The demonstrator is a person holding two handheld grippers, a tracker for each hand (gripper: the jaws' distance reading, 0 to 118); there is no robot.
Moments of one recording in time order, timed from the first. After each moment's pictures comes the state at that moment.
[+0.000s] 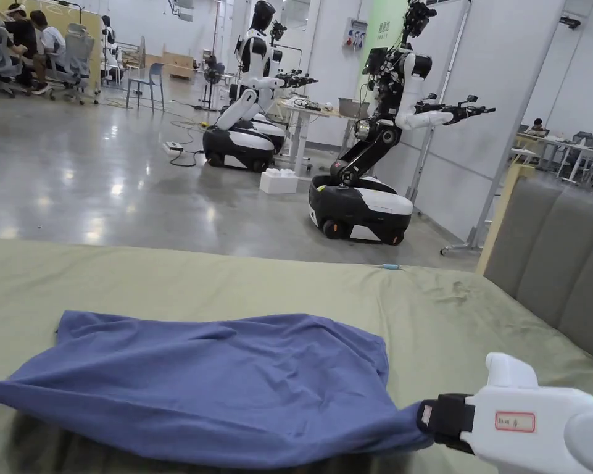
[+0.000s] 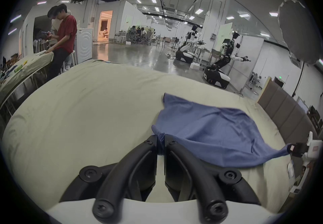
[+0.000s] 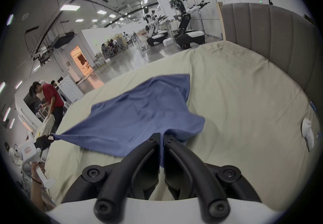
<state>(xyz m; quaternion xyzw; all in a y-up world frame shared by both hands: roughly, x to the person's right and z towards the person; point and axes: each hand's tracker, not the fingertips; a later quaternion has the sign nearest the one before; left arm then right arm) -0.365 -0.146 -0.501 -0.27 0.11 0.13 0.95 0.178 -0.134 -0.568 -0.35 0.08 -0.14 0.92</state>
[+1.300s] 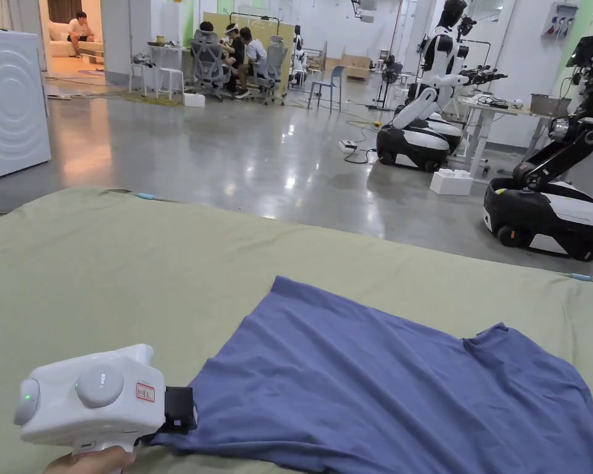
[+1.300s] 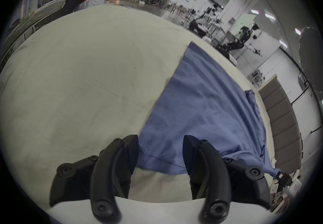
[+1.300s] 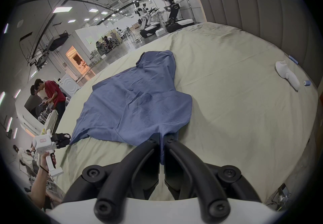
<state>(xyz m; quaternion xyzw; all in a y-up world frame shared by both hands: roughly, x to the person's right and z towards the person) -0.412 -0.236 -0.439 -0.43 0.10 0.25 0.86 0.225 -0.165 -0.391 -0.38 0.06 -0.17 0.91</state>
